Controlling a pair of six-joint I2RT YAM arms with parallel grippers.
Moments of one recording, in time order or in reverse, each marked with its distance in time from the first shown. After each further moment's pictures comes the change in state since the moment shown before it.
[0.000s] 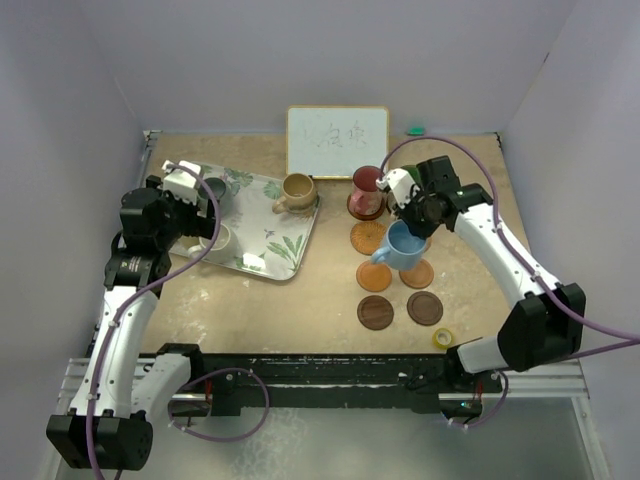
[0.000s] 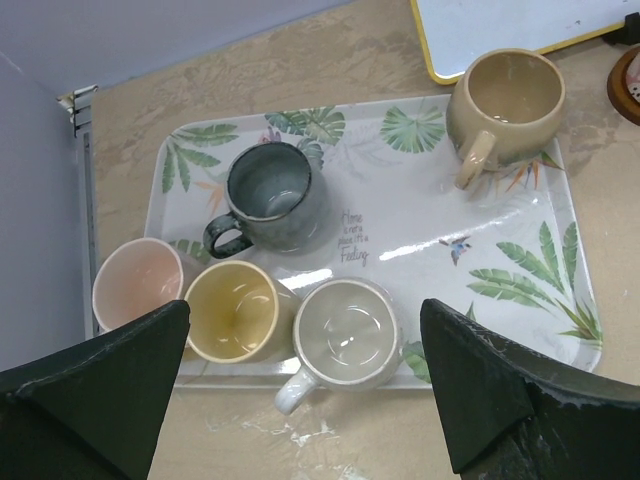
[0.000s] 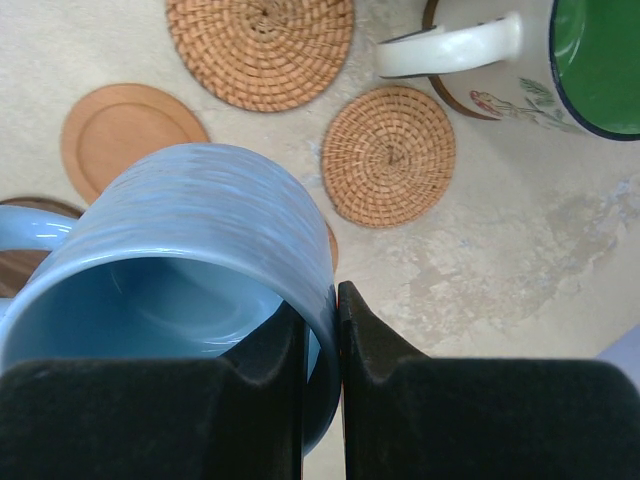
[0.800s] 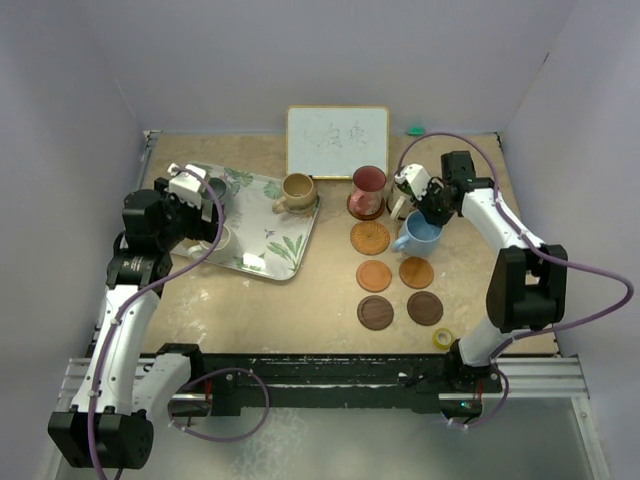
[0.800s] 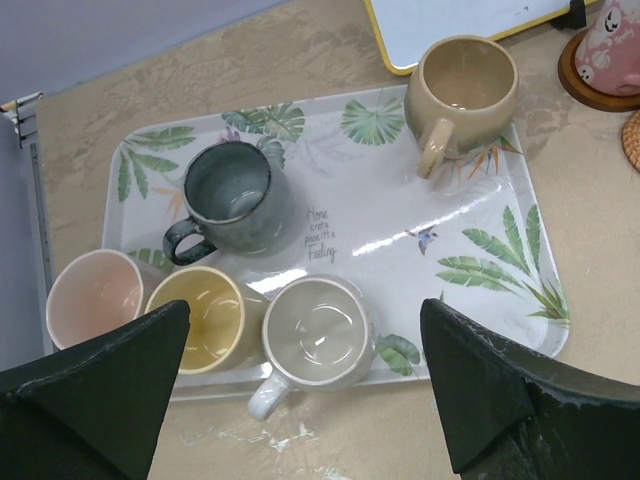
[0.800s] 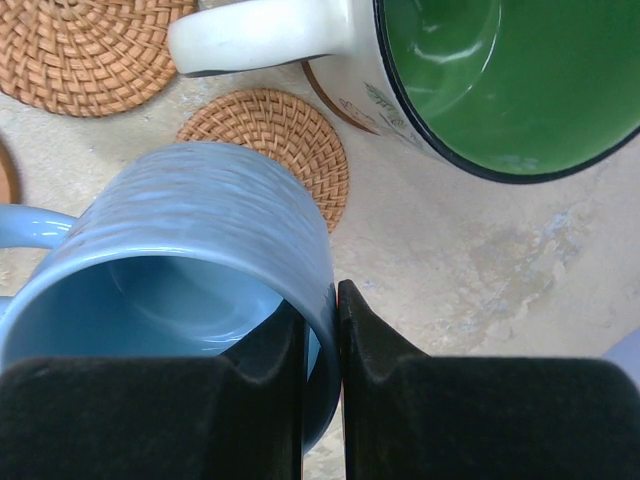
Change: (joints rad) left arm 0.007 0.006 -0.023 0.003 0.111 0.008; right arm -0.235 0.216 -0.009 0.200 -0.103 -0.269
